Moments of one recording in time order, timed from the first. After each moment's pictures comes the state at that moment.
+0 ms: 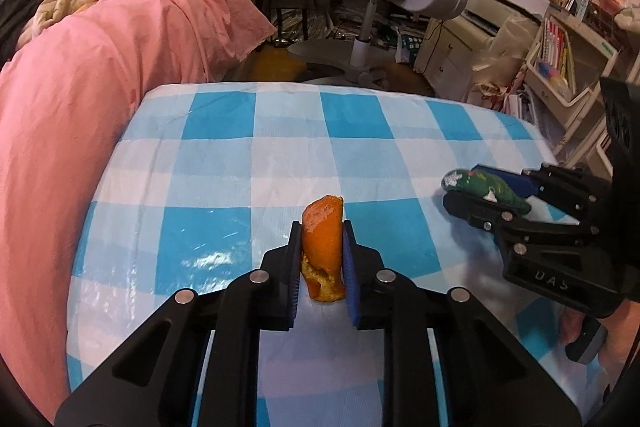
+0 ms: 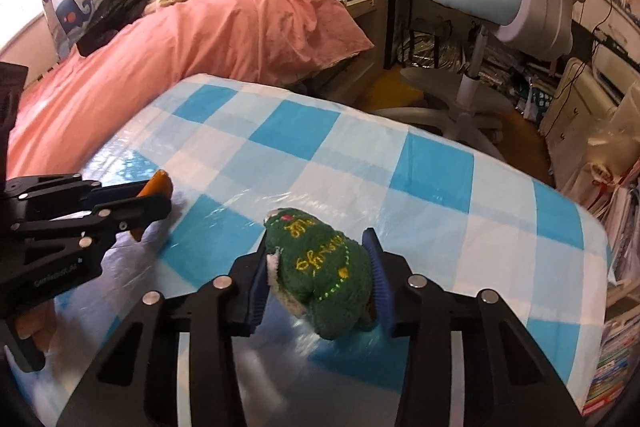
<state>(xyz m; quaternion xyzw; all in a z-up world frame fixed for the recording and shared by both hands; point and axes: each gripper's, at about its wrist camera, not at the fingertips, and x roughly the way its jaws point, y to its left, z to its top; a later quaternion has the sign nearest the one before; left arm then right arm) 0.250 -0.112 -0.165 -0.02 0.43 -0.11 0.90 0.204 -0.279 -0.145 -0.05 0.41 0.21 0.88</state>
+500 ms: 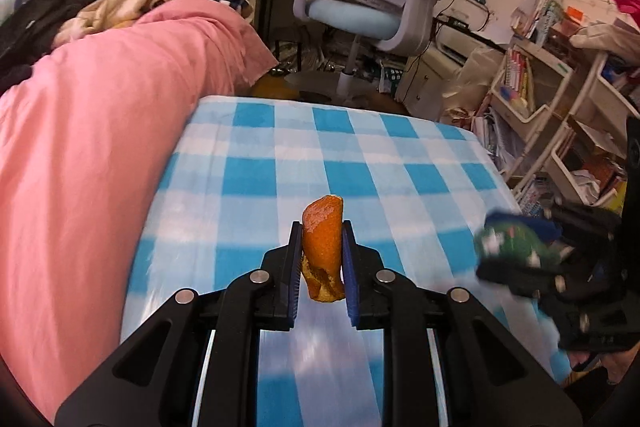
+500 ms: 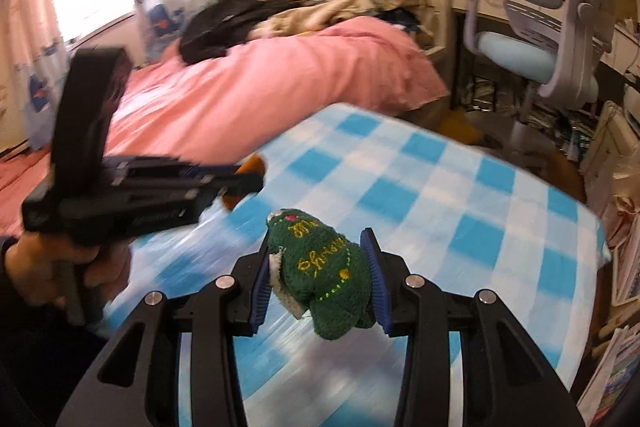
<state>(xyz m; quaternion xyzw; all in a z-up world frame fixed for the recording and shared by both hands) 0.095 -0.075 -0.100 -0.05 0.37 -0.12 0.92 0.033 -0.253 -0.076 -0.05 0.35 0.34 0.87</state>
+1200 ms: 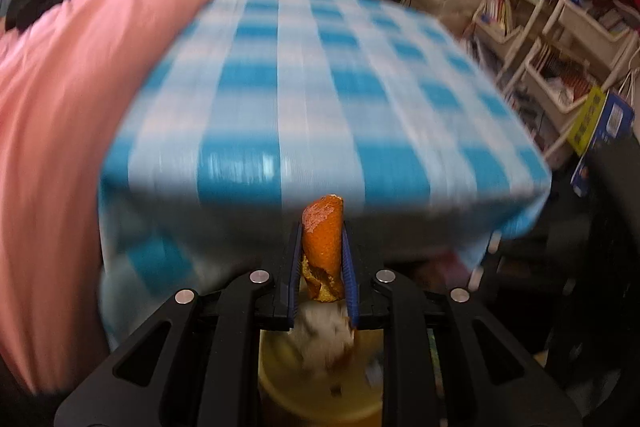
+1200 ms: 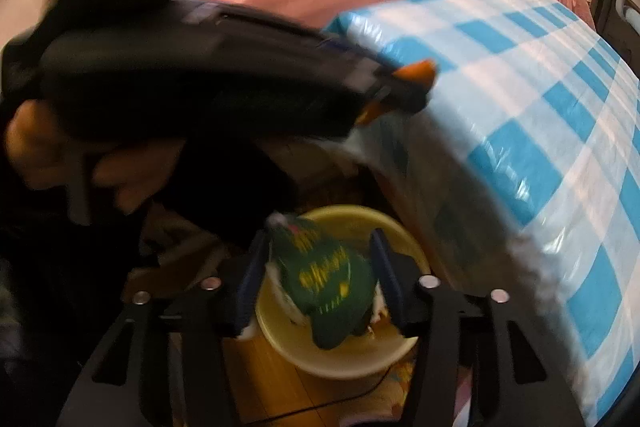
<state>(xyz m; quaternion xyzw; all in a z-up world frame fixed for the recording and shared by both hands) -0.161 -0.066 -0.167 -0.04 0.47 -0.11 0.87 -0.175 -0.170 -0.163 -0.19 0.48 0.47 0.72</state>
